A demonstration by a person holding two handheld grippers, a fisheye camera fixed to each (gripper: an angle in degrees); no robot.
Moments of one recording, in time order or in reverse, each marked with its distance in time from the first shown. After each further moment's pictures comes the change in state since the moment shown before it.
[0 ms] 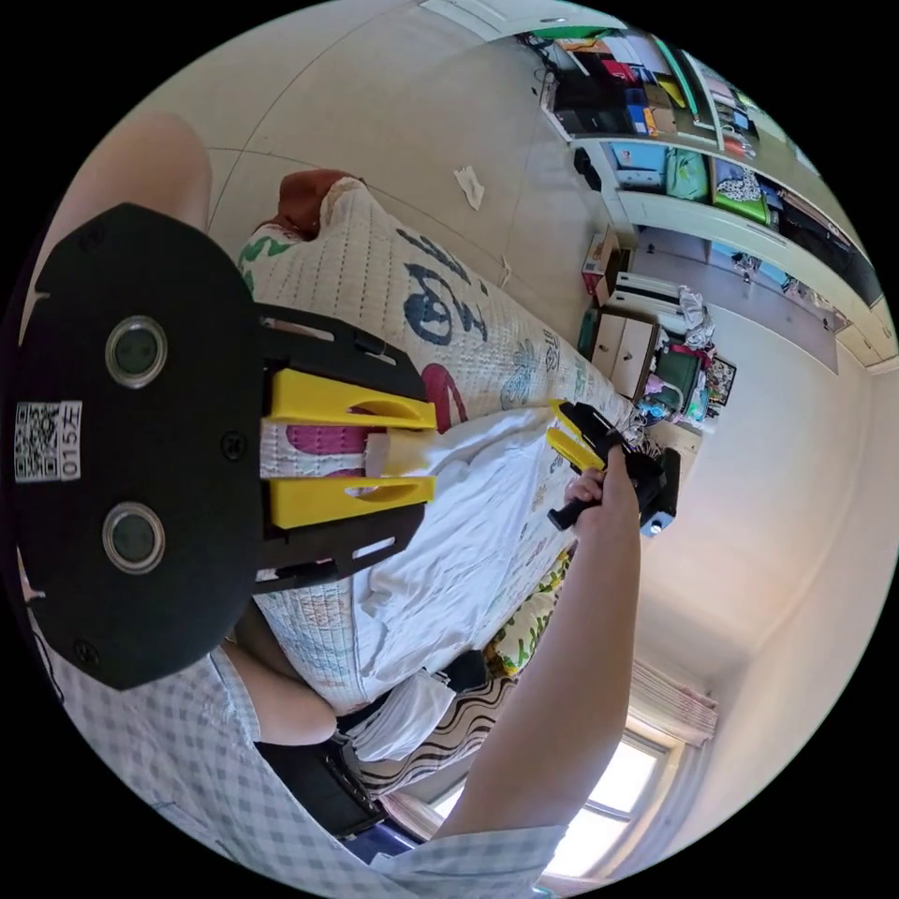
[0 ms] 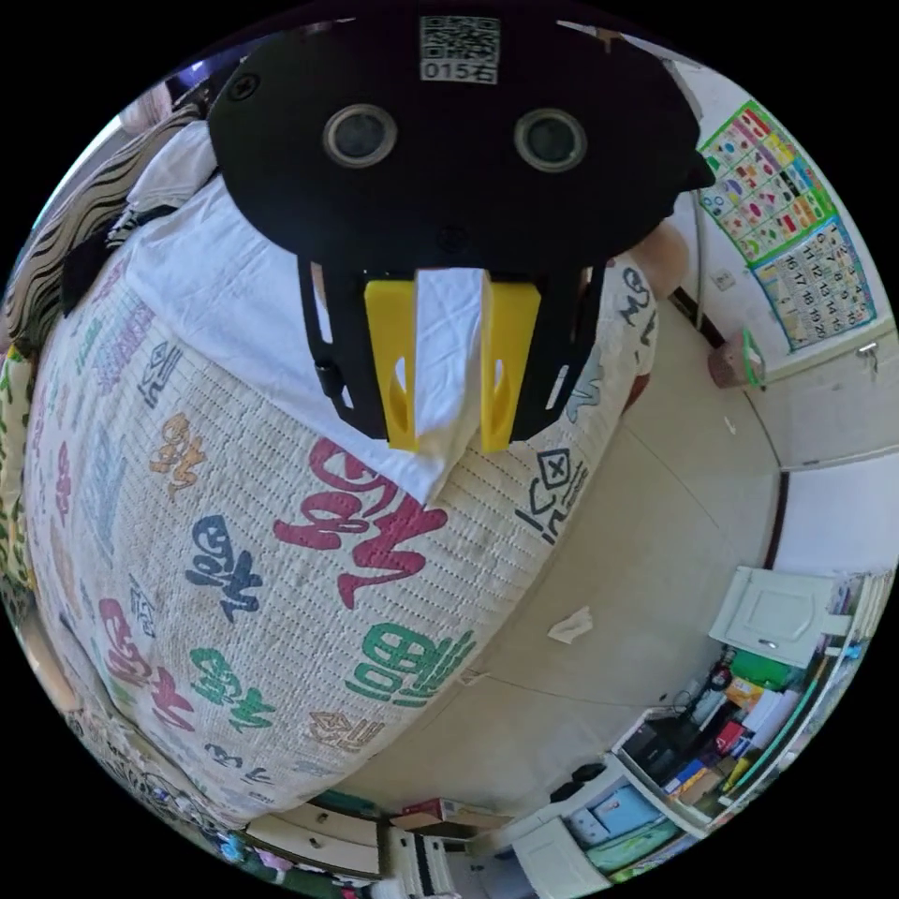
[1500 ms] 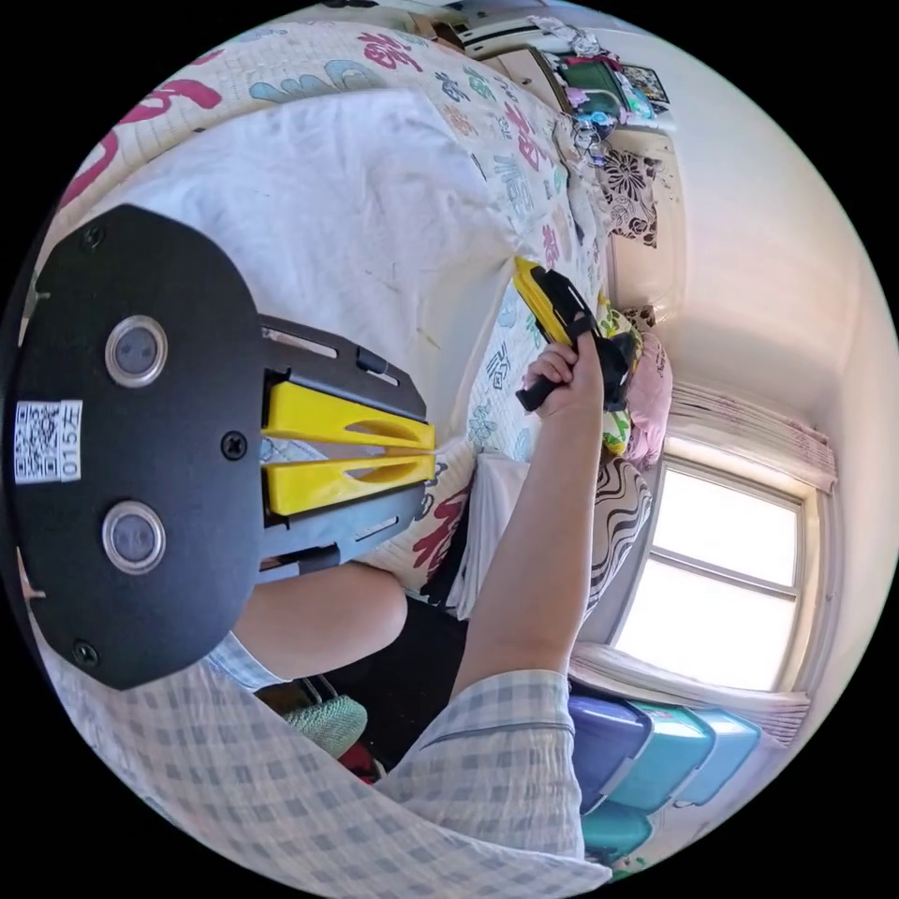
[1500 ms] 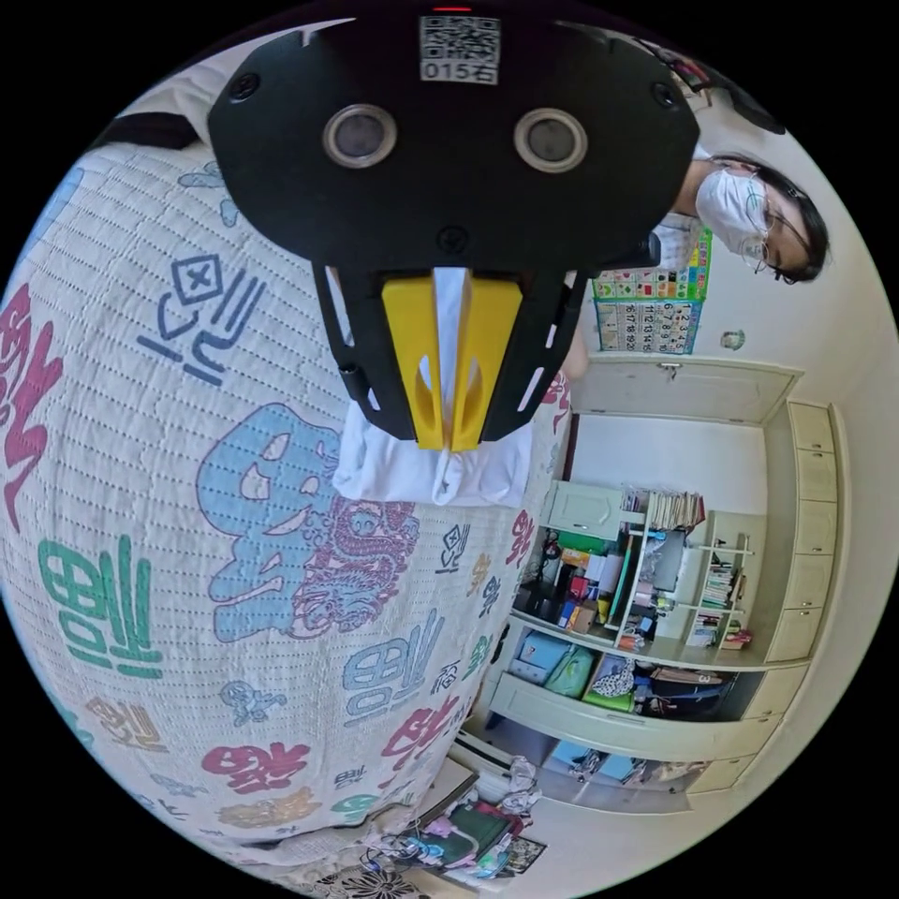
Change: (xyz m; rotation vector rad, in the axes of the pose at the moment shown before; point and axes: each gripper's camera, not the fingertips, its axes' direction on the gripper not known) left arm 0.373 0.048 0.225 -0.164 0.422 0.597; right arm 0.520 0.290 -0.044 0.344 -0.844 0.107
